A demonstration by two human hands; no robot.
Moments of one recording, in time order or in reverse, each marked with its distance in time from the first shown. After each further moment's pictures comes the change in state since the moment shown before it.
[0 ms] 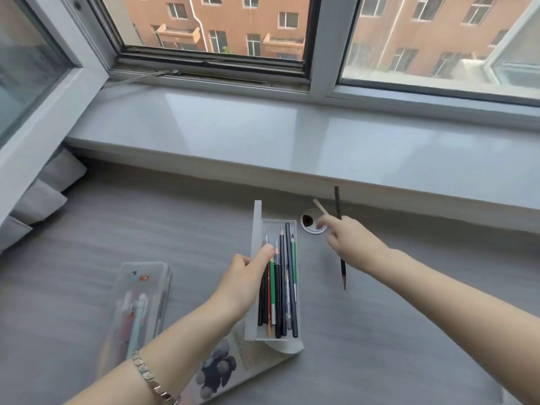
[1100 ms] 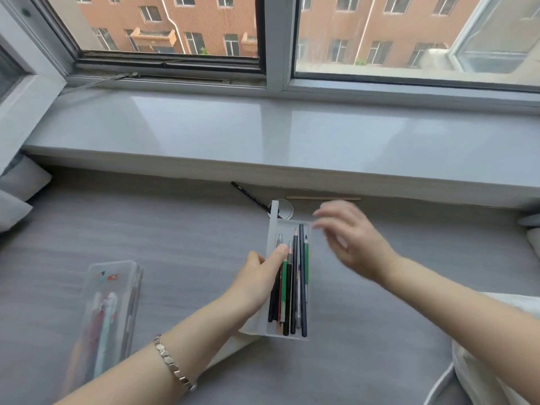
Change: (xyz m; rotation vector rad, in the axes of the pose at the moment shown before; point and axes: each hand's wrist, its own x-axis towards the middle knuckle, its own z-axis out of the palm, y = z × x) left_hand -0.019 0.010 0.066 0.124 -0.119 0.035; right_hand -0.057 0.064 -0.007 -0.031 0.514 -0.634
